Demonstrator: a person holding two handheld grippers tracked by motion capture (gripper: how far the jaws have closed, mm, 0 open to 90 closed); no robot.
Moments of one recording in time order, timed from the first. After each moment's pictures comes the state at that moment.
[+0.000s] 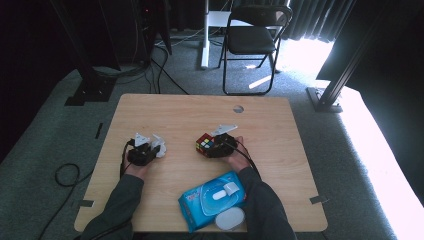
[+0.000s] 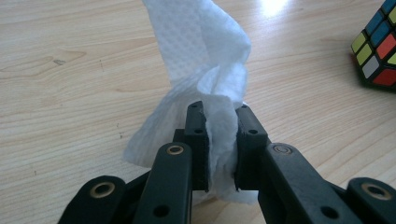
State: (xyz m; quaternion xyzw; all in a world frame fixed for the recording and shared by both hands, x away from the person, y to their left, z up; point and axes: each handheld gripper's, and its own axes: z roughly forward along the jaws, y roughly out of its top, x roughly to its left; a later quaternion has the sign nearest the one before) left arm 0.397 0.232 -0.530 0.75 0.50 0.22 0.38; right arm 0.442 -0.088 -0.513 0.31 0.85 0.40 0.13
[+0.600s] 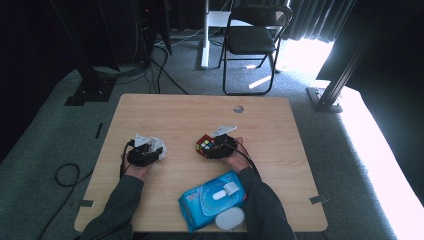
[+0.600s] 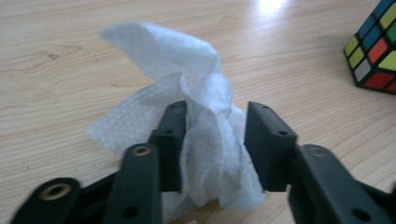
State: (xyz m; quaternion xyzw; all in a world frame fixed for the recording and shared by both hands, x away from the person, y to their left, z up) left arm 0.395 0.233 -0.530 0.75 0.50 0.21 0.39; right arm 0.442 -0.088 -0.518 0.31 0.86 0.40 0.12
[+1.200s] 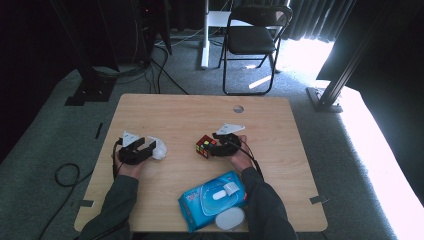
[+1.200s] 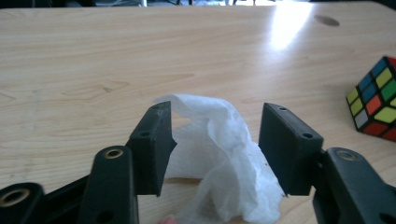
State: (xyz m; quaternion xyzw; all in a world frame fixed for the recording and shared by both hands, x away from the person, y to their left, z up) left arm 0.385 0.254 -0.511 0.69 0.52 0.26 0.43; right arm 0.435 -0.101 -0.500 0.29 0.82 0.47 0.14
